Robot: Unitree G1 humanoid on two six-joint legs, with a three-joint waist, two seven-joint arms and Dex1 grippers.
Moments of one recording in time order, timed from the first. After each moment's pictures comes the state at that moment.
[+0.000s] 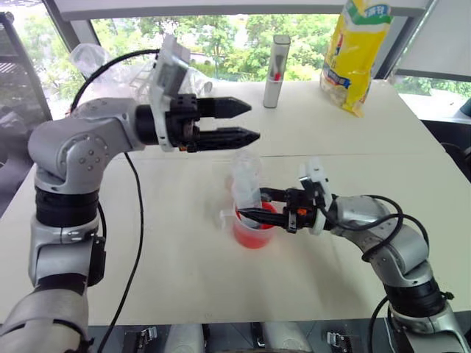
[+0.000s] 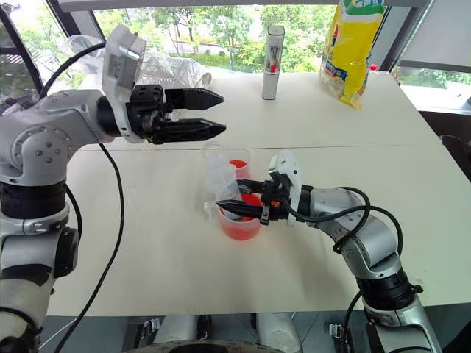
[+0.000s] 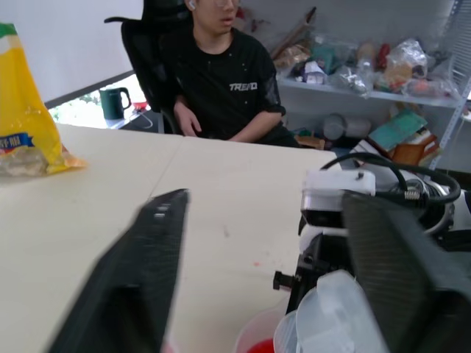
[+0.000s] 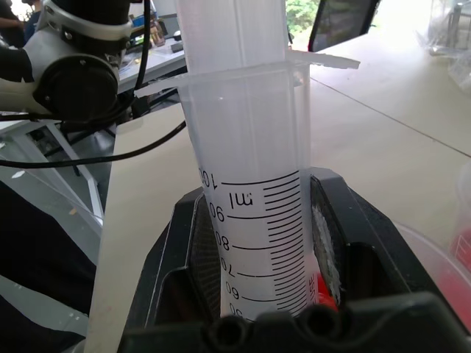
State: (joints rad) left arm -0.91 0.61 0.03 -0.17 -0.84 0.92 -0.99; right arm -0.33 -0.54 0.10 -0.47 0.62 0.61 0.90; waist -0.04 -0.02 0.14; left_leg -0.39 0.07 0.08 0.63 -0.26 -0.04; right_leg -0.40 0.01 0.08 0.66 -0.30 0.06
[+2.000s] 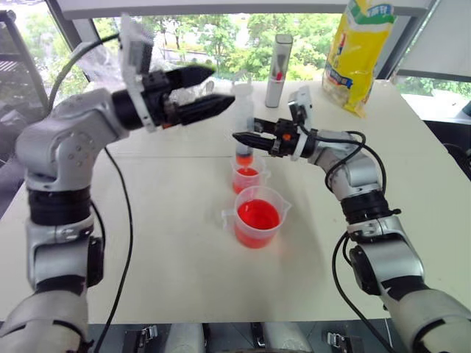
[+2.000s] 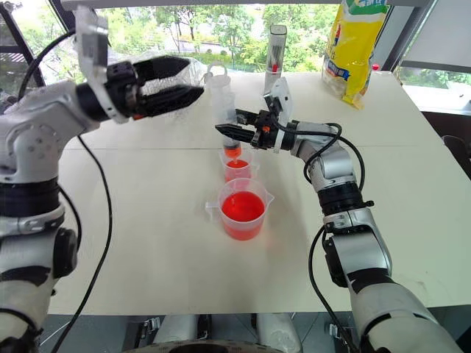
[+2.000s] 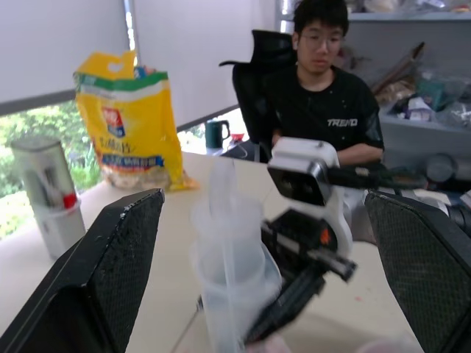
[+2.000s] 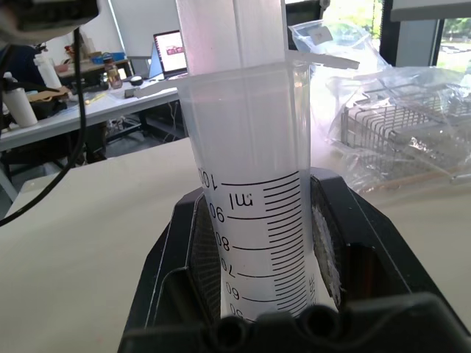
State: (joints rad) left arm -0.98 0.55 0.08 0.02 -0.71 0.73 -0.87; right arm -0.91 -0.35 0.09 0.45 0.41 0.21 1.07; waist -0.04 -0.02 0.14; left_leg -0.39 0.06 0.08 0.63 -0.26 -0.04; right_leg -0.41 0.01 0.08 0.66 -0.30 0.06
